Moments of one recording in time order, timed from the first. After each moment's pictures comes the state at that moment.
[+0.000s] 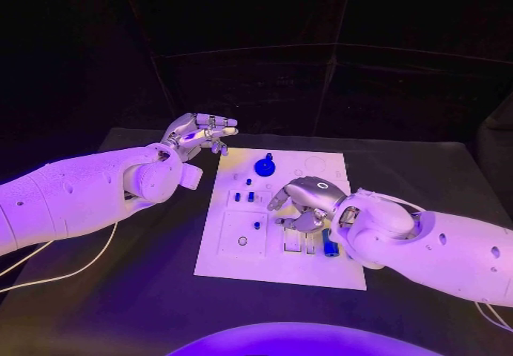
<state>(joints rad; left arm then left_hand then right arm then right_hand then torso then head) 1.25 -0.83 -0.12 1.35 -0.02 -0.17 0.43 1.30 -0.09 0.44 -0.12 0.05 1.01 0.19 0.12 0.07 1.10 0.11 0.21 0.07 1.22 0.02 1.03 0.62 0.17 1.20 0.12 0.66 0.65 1.09 -0.75 -0.07 1.69 -1.63 -0.35 -0.10 1.34 -0.16 0.42 0.00 0.12 1.01 0.16 0.06 0.06 1.07 0.11 0.09 0.07 1.47 0.01 1.23 1.05 0.09 1.37 0.11 1.31 1.06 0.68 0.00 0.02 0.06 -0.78</state>
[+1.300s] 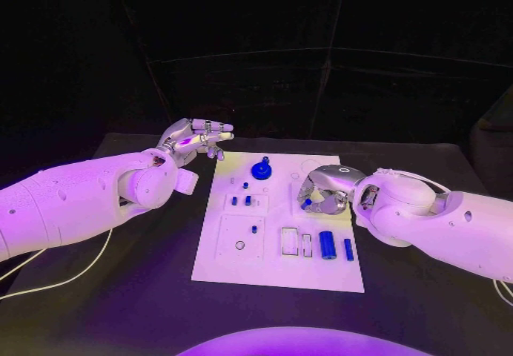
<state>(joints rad) 1.25 -0.83 -0.12 1.35 -0.02 -0.16 0.43 1.30 -0.09 0.44 -0.12 0.05 1.00 0.19 0.12 0.07 1.10 0.12 0.21 0.07 1.22 0.02 1.03 0.62 0.17 1.20 0.12 0.65 0.65 1.16 -0.82 -0.06 1.64 -1.62 -0.14 -0.20 1.42 -0.07 0.29 -0.02 0.08 1.03 0.14 0.08 0.07 1.06 0.09 0.18 0.06 1.46 0.00 1.17 0.96 0.12 1.35 0.11 1.22 0.95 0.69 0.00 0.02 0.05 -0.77</state>
